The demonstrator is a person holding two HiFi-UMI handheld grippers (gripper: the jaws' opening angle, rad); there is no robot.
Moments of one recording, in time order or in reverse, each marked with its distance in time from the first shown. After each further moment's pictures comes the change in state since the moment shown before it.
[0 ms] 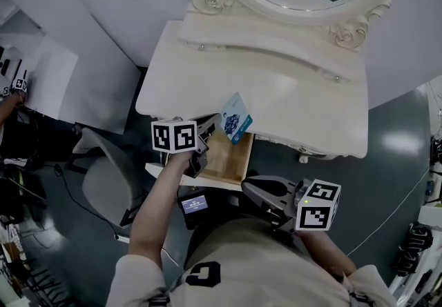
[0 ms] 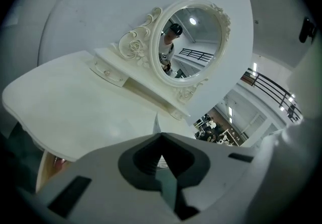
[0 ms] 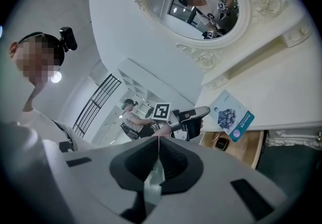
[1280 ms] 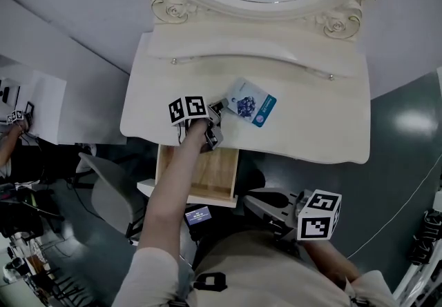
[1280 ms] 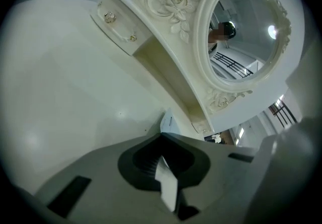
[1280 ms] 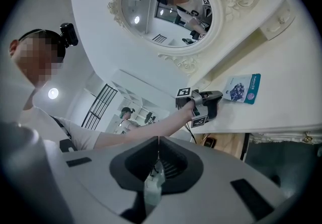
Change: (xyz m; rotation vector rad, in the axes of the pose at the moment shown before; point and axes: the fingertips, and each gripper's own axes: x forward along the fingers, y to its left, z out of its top) left arm 0.183 0.060 0.028 -0.350 0.072 0.103; right arm -0.059 -0.078 0.029 0.130 -0.028 0.015
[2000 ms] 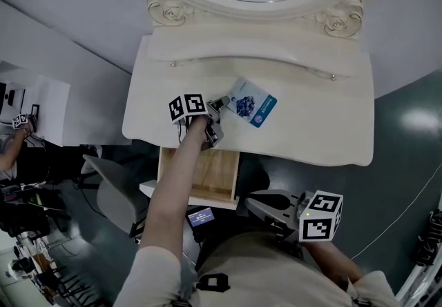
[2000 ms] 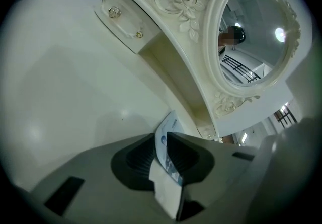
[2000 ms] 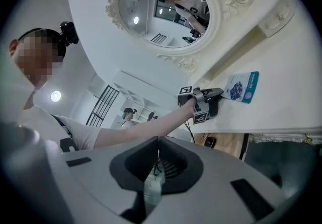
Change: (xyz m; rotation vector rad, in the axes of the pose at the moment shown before) left arm 0.014 0.010 0.009 -0.043 -0.001 0.046; right arm -0.011 -0.007 0.005 0.017 0.007 0.033
